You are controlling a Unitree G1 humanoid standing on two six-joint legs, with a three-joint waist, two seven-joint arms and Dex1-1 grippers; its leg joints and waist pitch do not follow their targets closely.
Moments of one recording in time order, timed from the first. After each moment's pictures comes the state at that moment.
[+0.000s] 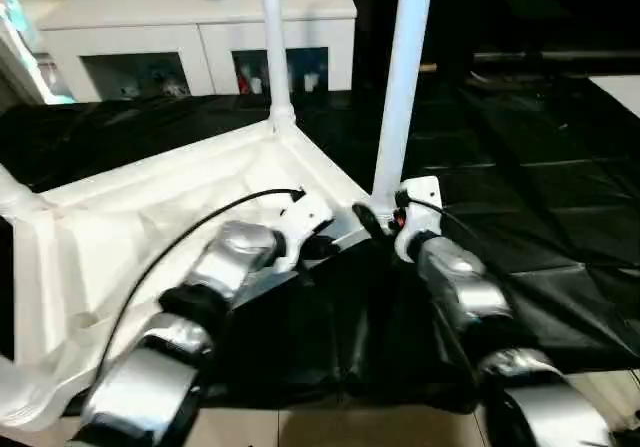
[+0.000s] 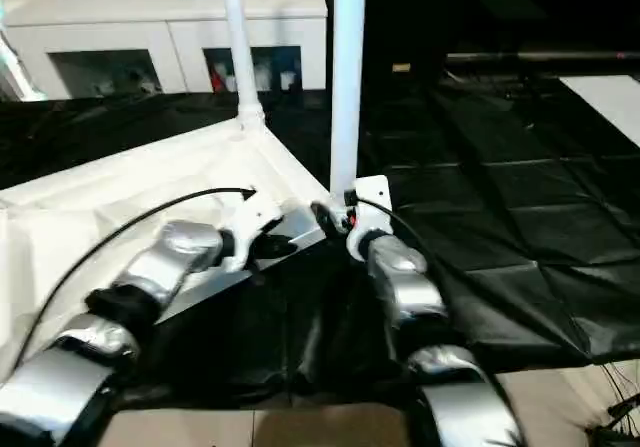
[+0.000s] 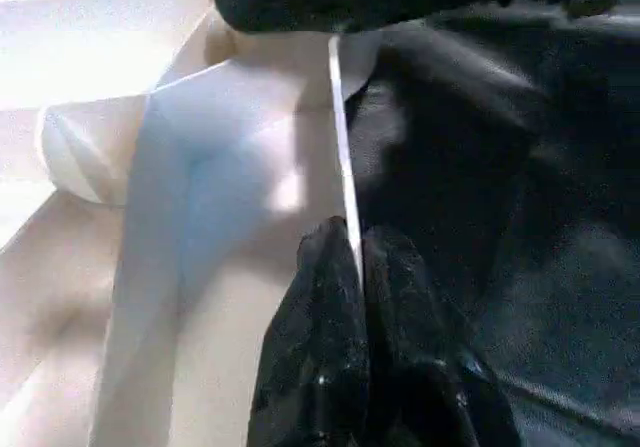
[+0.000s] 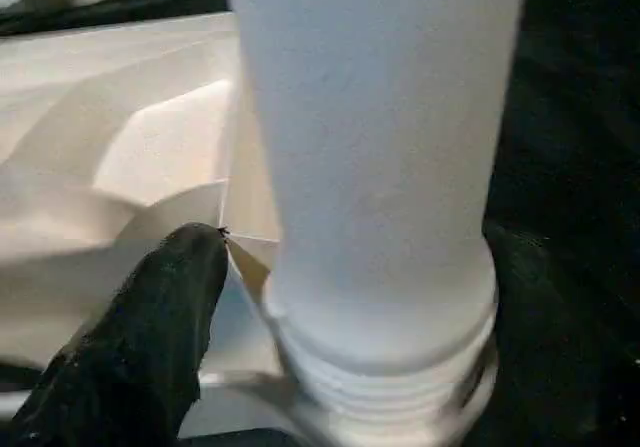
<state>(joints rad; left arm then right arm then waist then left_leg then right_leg) -0.72 0.19 -0.26 0.84 0.09 0.10 -0.91 -0.62 -0.10 -0.01 0.86 0.10 -0.05 0.45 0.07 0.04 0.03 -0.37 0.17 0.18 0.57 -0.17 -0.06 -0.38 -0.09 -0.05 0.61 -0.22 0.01</state>
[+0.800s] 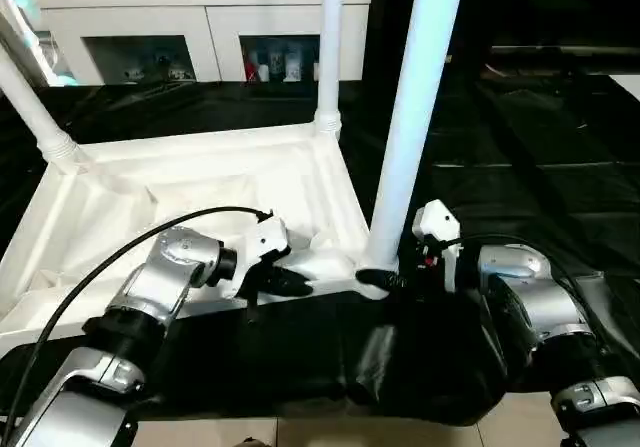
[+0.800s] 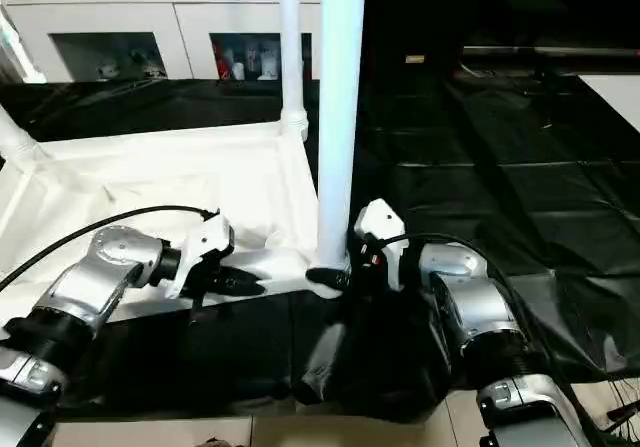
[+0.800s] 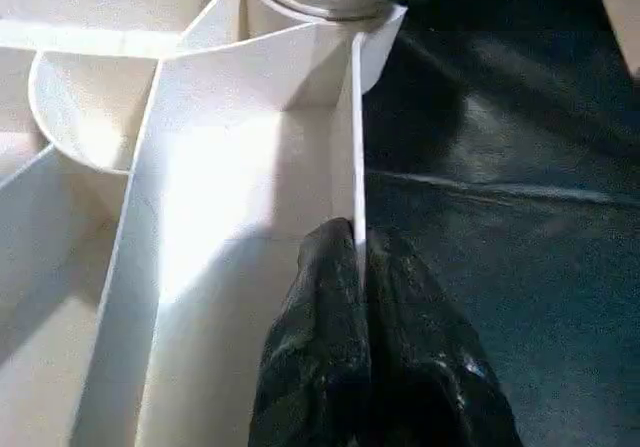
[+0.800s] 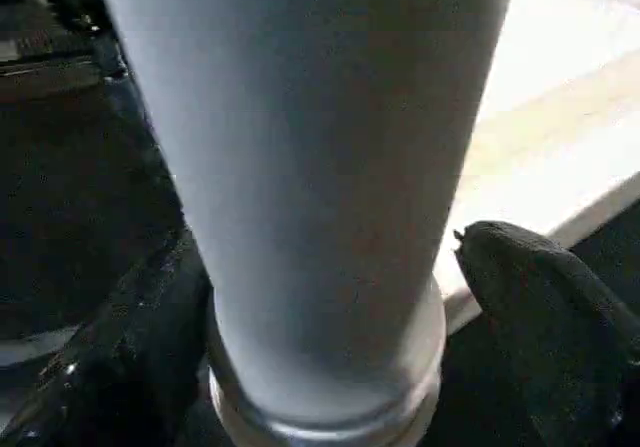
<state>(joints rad) -0.56 0.41 -0.28 0.55 -0.01 0.17 -1.30 -0.48 -0.37 0.16 0.55 0.15 0.02 1.12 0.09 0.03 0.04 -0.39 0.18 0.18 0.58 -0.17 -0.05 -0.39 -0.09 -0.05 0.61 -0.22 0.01</state>
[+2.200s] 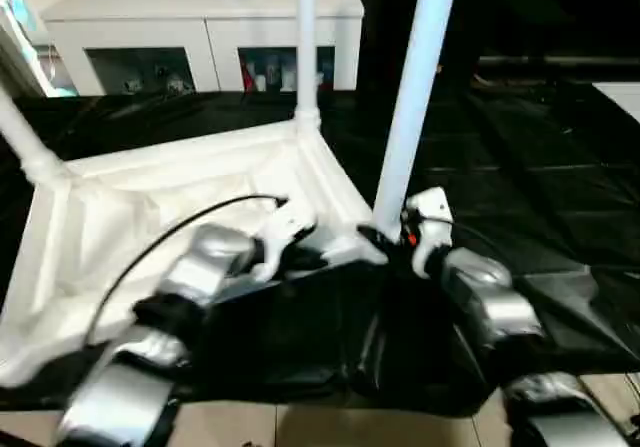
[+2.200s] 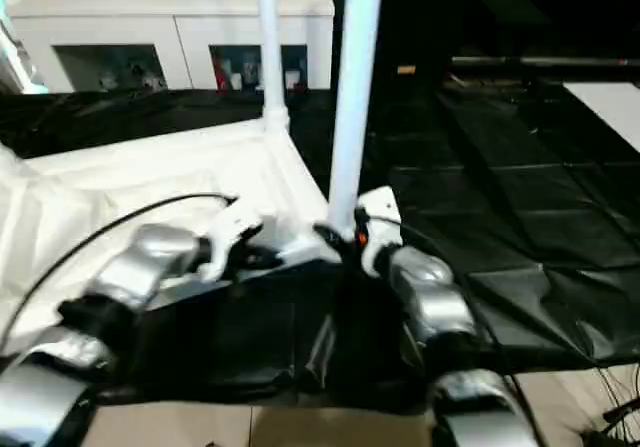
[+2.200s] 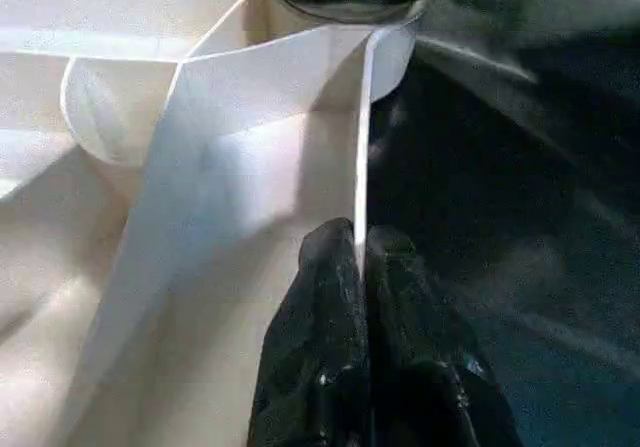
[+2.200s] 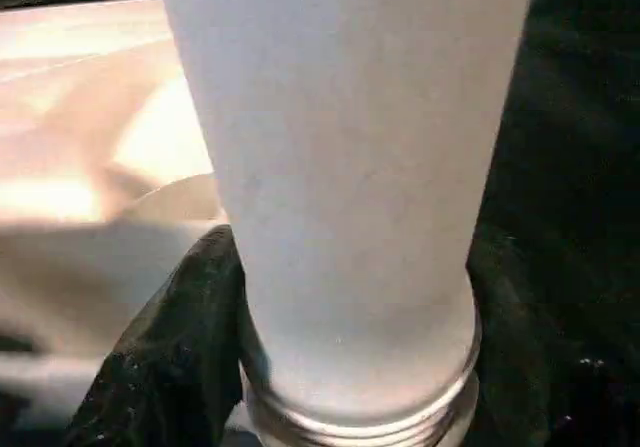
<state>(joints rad) -0.74 0.16 -0.23 0.85 0.06 0.22 -0.86 -0.59 -0.08 -0.02 0.81 0.10 0.04 0.36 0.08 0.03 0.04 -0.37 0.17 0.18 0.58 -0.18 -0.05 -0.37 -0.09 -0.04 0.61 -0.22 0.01</state>
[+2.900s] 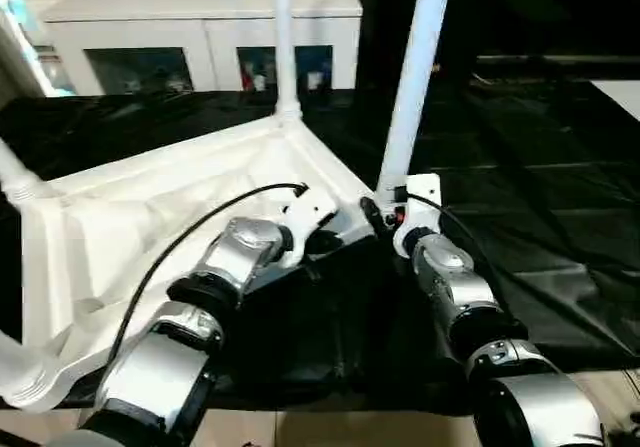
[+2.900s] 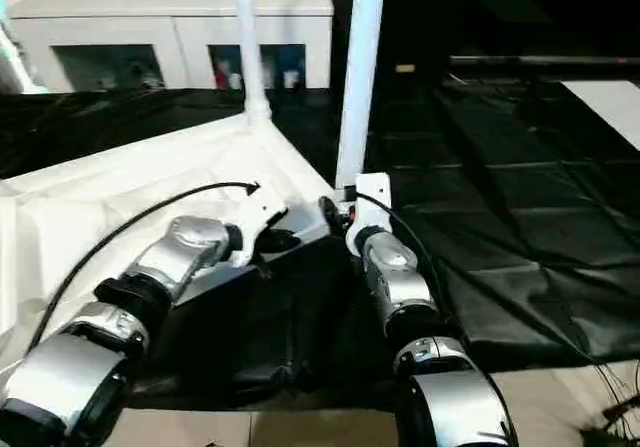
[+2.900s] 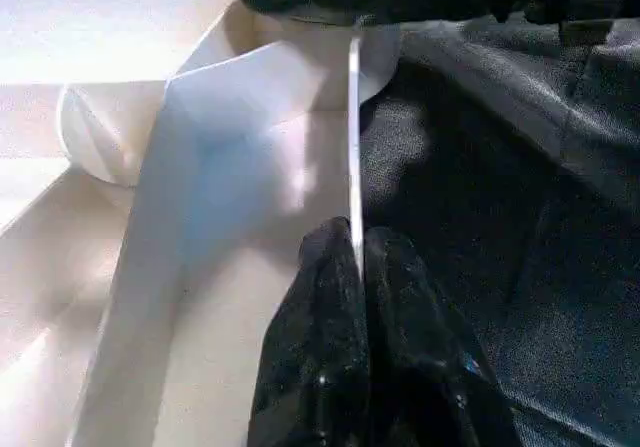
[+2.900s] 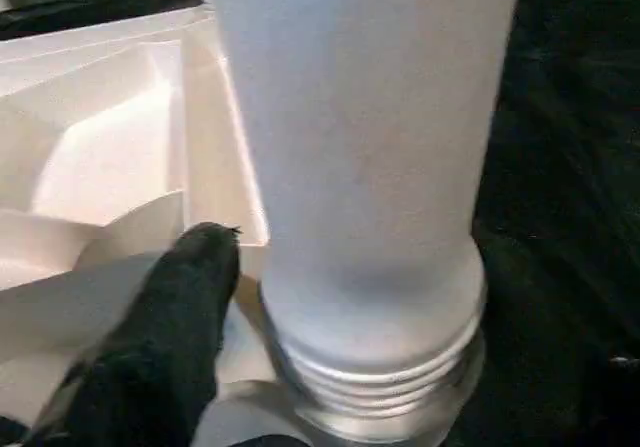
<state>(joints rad) -0.81 0.13 -0.23 0.99 0.10 0.12 -0.78 -0.69 -0.02 -0.07 0.99 0.08 -0.08 0.24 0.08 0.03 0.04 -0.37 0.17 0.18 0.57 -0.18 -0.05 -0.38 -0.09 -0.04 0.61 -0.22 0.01</state>
